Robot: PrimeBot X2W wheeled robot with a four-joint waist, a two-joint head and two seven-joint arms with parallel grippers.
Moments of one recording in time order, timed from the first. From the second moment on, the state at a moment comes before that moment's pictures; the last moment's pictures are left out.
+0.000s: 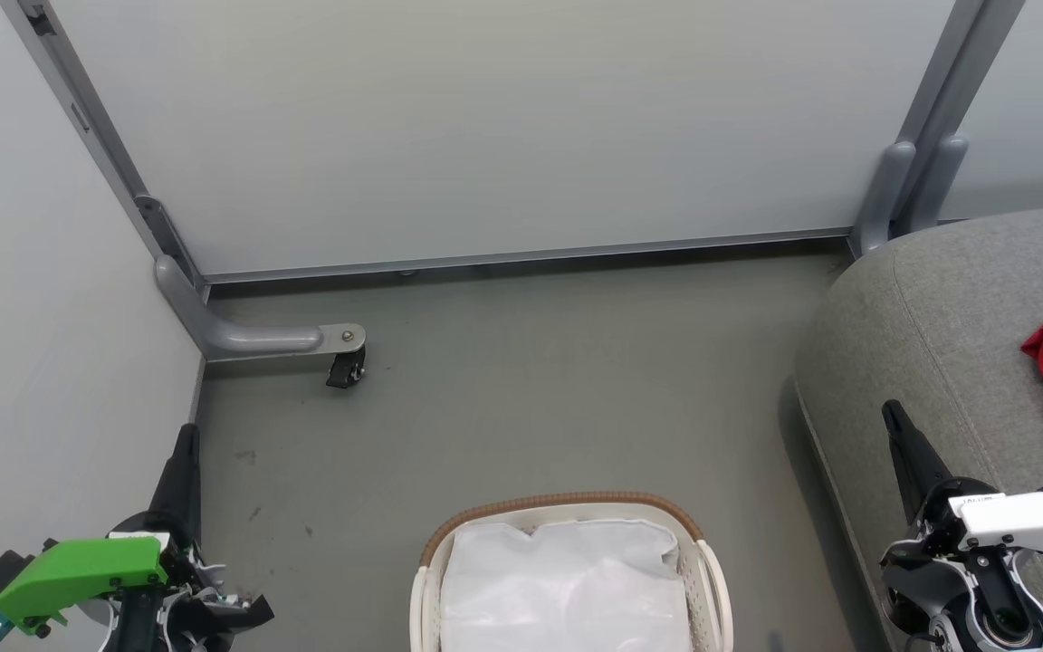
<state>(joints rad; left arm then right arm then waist) -0.10 0.05 0.11 0.25 -1.60 -0.13 0.11 -0.11 -0.05 -0.11 0.25 1.60 0.13 0.11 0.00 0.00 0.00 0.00</state>
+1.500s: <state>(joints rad) -0.10 0.05 0.11 0.24 -1.61 -0.13 0.11 -0.11 -0.05 -0.11 0.25 1.61 0.13 0.12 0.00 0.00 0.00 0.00</state>
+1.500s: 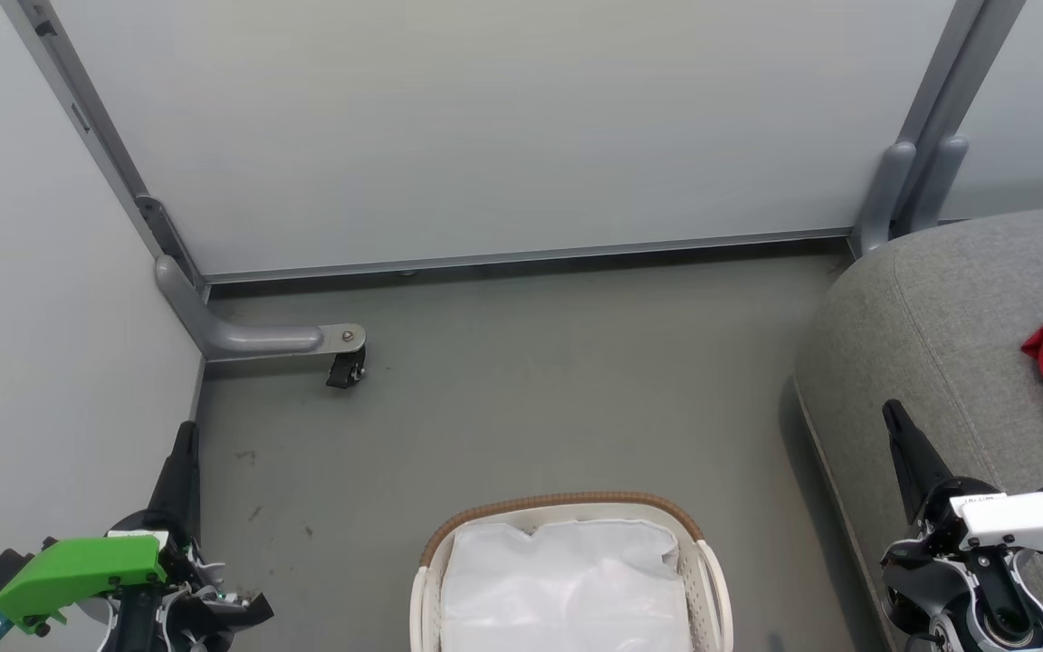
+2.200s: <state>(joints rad) -0.10 0.05 0.11 0.24 -1.61 -0.13 0.11 -0.11 -0.05 -0.11 0.25 1.61 0.13 0.12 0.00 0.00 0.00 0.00</state>
